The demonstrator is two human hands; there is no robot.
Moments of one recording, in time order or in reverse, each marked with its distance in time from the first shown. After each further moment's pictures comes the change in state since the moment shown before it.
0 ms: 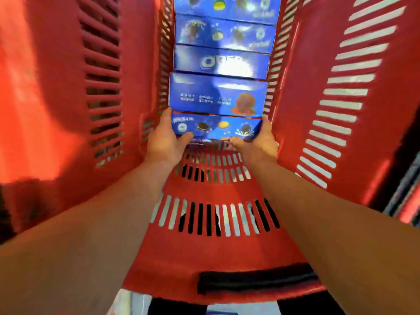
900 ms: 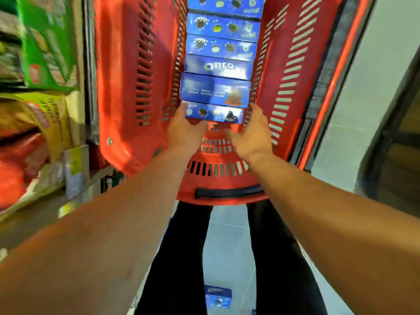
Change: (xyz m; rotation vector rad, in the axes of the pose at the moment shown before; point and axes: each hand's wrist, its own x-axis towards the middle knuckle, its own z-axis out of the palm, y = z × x) left_hand -0.106 0.078 -0.028 -0.380 0.075 -0.115; right_hand -0.106 -0.055 -0.071 -0.164 -0.066 -0.251
